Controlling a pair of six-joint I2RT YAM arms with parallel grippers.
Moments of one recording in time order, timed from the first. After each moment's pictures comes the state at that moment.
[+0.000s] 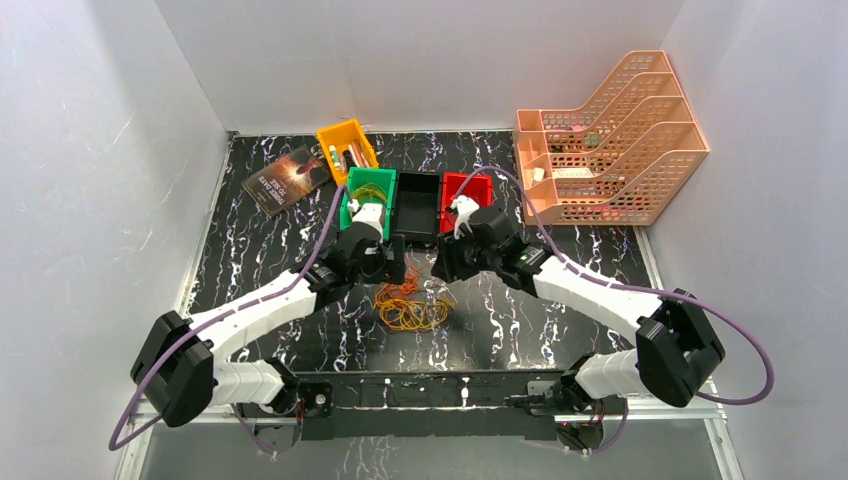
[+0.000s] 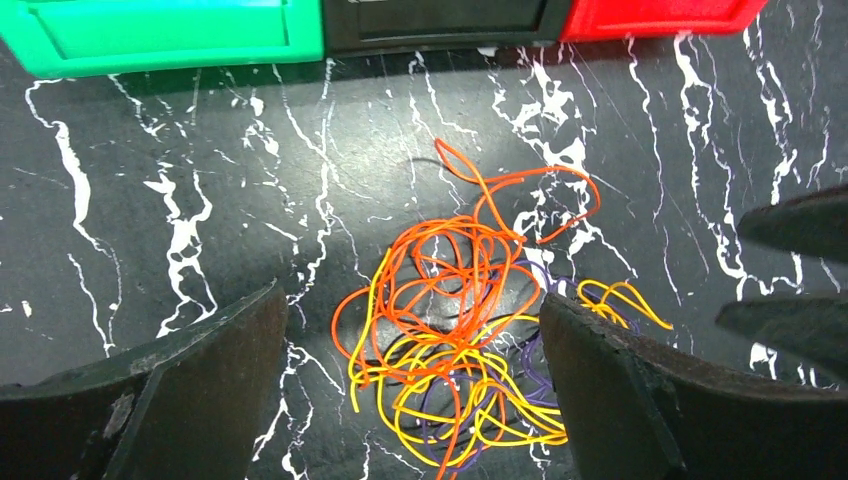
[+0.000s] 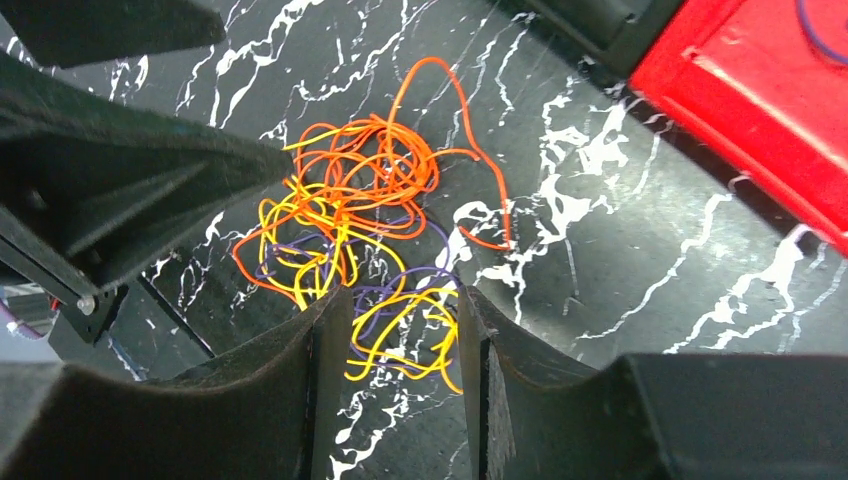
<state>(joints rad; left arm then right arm) -0.75 1.24 0.77 -0.28 -0.24 -0.47 0.75 1.32 0.85 -0.18 -0.20 0.34</state>
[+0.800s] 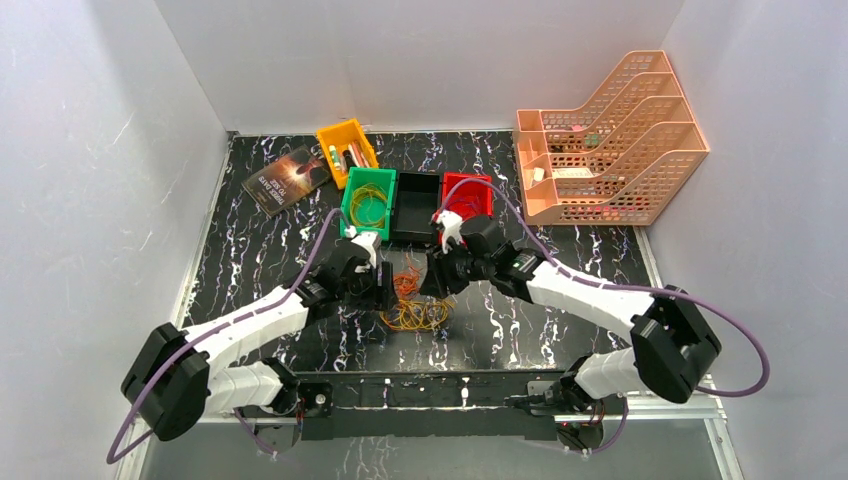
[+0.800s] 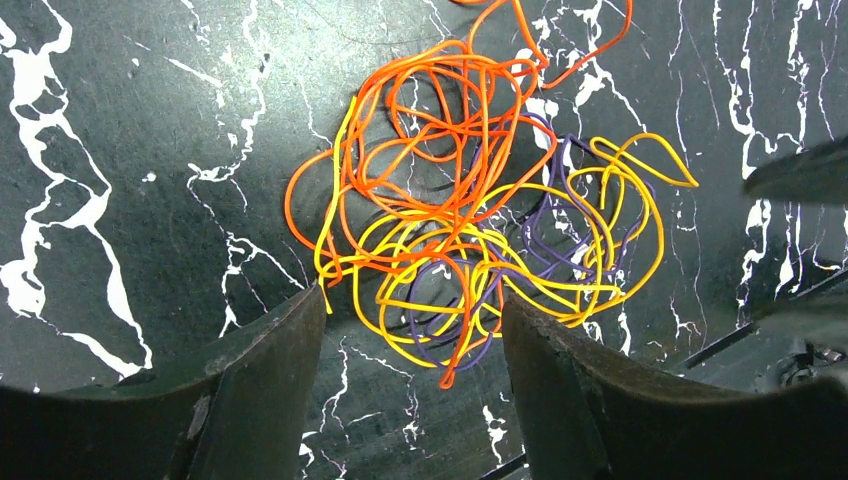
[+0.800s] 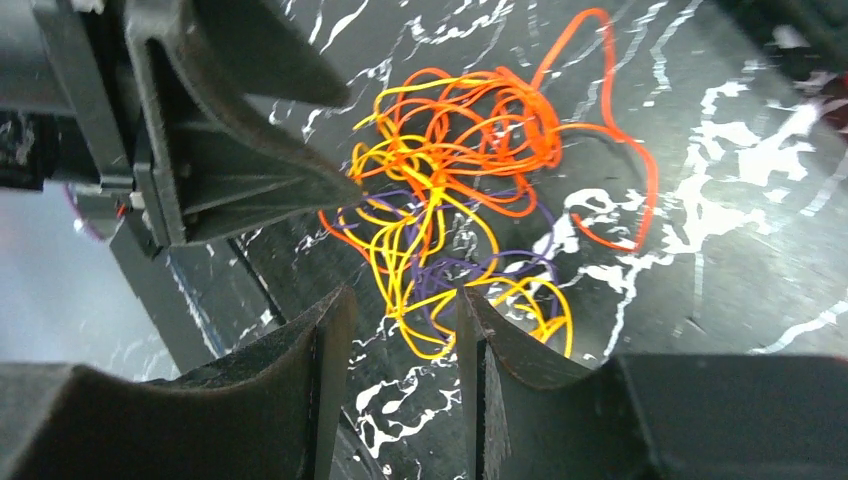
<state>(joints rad) -0.71 1.14 0.59 -0.30 0.01 -0.54 0.83 1.33 0.82 -0.14 -0.32 0.33</state>
